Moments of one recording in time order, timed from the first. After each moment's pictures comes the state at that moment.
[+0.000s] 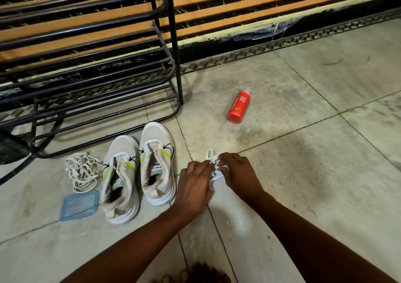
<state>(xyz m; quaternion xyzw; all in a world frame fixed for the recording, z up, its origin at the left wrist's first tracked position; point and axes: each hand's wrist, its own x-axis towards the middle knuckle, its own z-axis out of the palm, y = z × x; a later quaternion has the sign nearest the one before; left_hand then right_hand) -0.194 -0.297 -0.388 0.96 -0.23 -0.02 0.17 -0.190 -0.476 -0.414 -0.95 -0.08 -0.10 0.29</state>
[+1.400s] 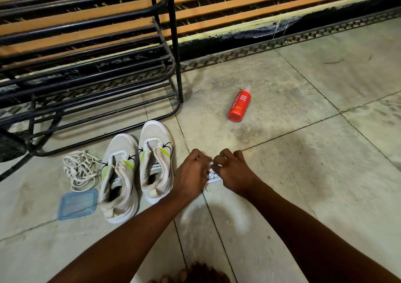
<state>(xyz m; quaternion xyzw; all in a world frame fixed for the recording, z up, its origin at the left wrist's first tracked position) -0.160 -0.289 -0.406 0.94 -0.19 -0.02 0.28 -0.175 -0.474 -0.419 -0.97 -0.23 -0.05 -0.01</state>
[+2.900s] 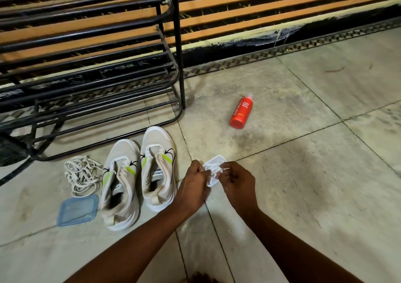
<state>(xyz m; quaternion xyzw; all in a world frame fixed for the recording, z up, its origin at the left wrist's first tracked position) -0.159 -0.287 -0.450 0.93 -0.11 -0.05 0.35 -0.207 -0.443 -0.407 -0.81 0.14 -0.11 0.56</state>
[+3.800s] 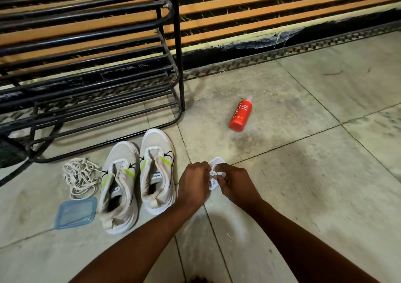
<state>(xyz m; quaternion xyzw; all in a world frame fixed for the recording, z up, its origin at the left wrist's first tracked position) -0.161 -0.305 -0.390 0.95 -0.12 -0.02 0.29 -0.184 -0.467 -0.409 -0.92 -0.06 -0.08 0.38</state>
